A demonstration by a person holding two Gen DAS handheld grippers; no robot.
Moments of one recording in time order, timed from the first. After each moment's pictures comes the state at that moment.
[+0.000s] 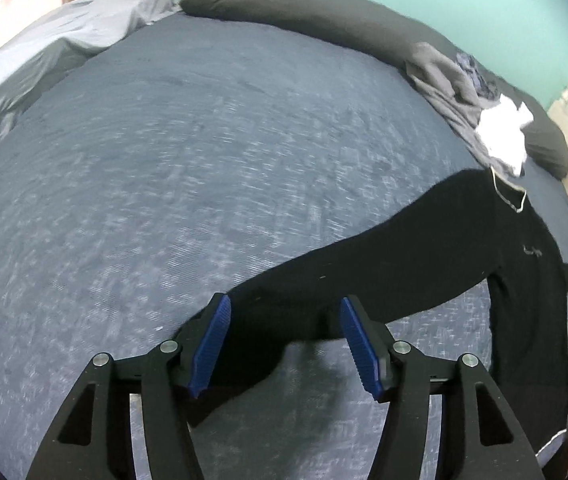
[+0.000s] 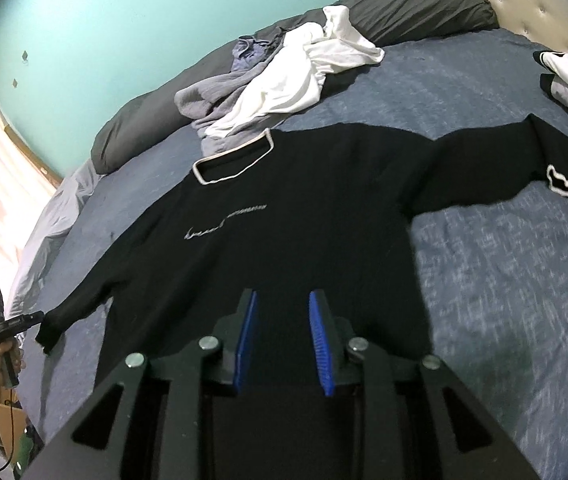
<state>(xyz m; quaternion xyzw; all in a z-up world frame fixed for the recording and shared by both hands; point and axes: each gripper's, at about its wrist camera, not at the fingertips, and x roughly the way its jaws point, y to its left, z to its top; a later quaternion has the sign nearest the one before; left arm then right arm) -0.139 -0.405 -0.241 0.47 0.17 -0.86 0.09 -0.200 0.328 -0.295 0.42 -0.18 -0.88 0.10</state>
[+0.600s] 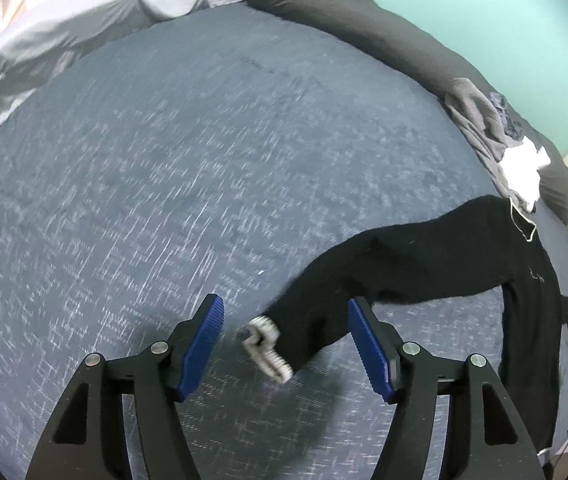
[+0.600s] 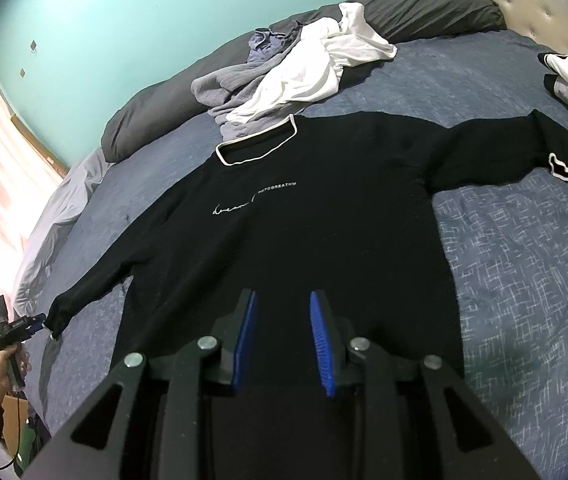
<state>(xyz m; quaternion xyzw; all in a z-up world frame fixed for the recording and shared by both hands) -0.078 -0.456 -0.266 0.46 0.23 -0.85 0.13 -0.175 0.300 -0.288 0.42 -0.18 -0.88 0.11</state>
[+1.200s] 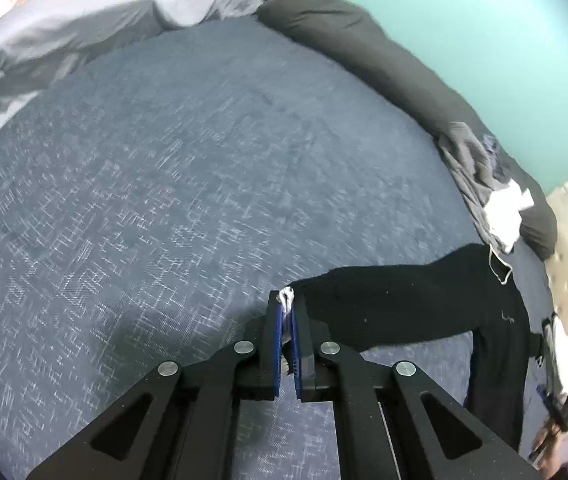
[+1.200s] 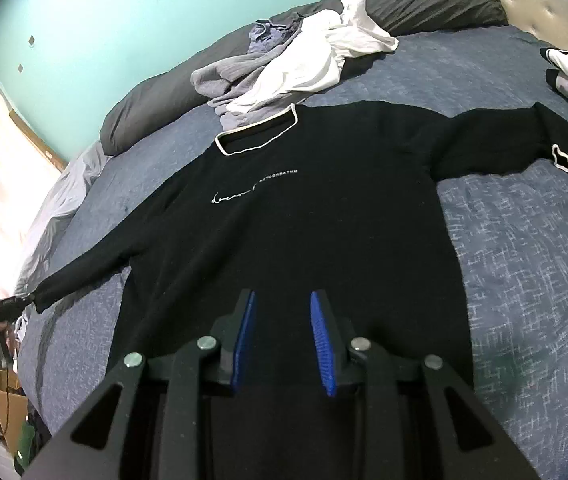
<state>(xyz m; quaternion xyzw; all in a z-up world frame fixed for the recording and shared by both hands) -0.099 -0.515 -0.235 0.43 0.29 -0.85 0.12 -0.174 0.294 -0.296 0.43 -0.17 -0.88 0.11</state>
